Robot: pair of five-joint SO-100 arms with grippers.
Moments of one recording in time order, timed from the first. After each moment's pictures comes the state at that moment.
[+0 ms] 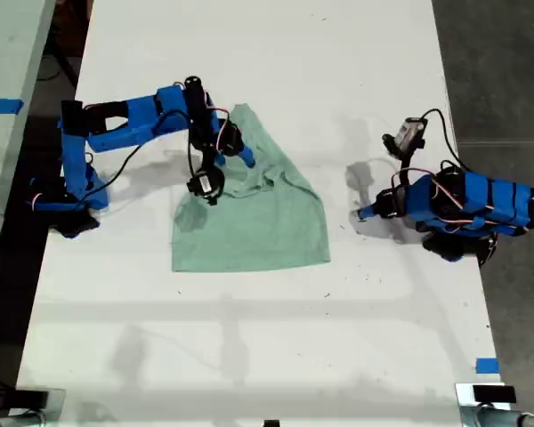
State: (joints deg) arm 0 -27.5 77.8 66.5 88.7 22.9; arm 1 12.0 199.7 174.7 77.0 -24.9
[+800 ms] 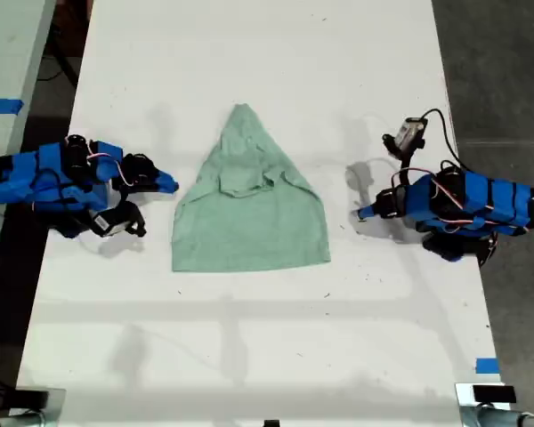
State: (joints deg) arm 0 -20.8 195.1 185.4 56.6 1.6; arm 1 12.1 199.7 174.7 77.0 -24.9
